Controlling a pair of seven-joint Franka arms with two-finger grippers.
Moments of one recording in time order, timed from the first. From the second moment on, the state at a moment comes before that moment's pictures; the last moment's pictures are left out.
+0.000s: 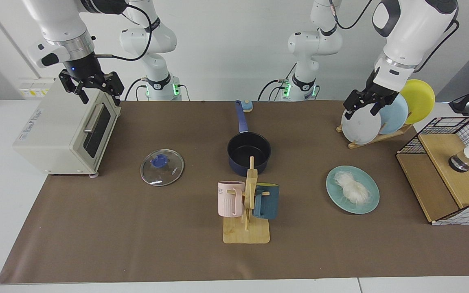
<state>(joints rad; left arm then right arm) -0.03 -0.03 -0.03 -1.65 -0.05 1.65 -0.22 0.01 -0.06 -0.03 -1.61 -0.01 1.59 0.08</state>
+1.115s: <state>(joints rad) -0.02 -0.03 -0.03 -1.65 -0.05 1.65 -0.22 0.12 0.15 -0.01 -1.90 -0.01 2.01 0.27</state>
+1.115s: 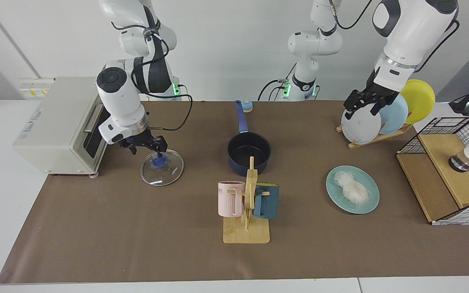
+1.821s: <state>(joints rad) -0.02 -0.03 -0.03 -1.65 -0.05 1.65 -0.22 0.13 0.17 -0.01 -2.08 -0.01 2.24 0.40</state>
